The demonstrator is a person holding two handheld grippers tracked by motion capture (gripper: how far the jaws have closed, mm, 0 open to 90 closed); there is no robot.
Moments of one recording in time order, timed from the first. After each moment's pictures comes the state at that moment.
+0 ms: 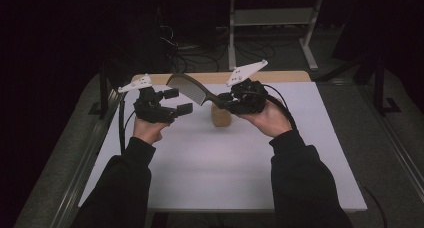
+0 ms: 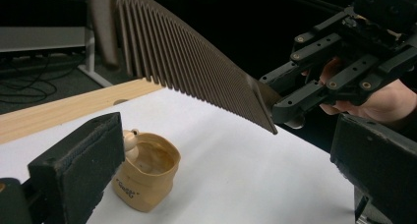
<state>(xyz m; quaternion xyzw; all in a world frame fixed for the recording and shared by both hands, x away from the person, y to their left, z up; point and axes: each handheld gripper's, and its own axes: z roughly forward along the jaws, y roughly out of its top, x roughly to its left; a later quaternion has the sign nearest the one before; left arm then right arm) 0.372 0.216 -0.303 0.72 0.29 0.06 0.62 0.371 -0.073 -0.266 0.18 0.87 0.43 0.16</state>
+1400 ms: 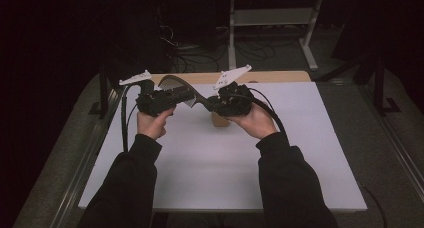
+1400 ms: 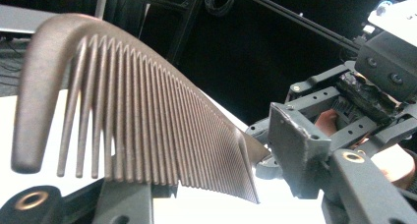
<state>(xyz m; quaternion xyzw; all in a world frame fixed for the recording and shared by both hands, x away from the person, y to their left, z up) 0.390 0.217 -0.306 0.69 0.35 0.02 0.64 0.382 -0.045 -0.287 0.18 0.87 0.43 0.15</state>
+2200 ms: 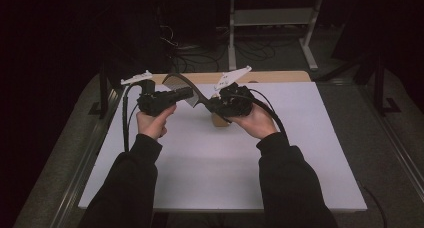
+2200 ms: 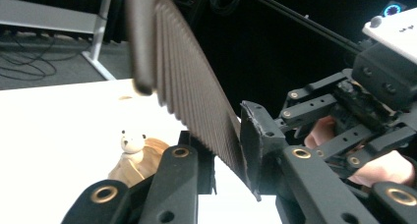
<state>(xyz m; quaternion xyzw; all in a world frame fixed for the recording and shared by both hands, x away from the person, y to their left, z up) 0.394 0.215 -0.310 0.68 0.36 0.01 0.64 0.388 -0.048 -0.295 0.19 0.87 0.42 0.14</state>
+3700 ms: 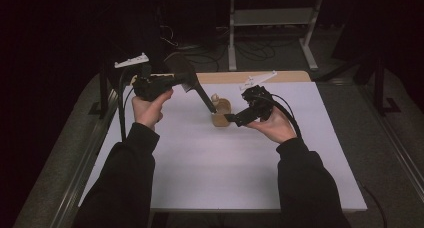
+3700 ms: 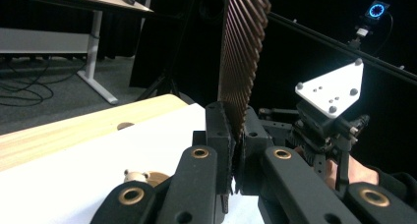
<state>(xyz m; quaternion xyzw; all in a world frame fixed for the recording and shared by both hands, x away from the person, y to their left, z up) 0.411 0.218 -0.271 0.69 0.32 0.04 0.64 0.399 -0.105 -0.329 0.29 0.85 0.42 0.12</state>
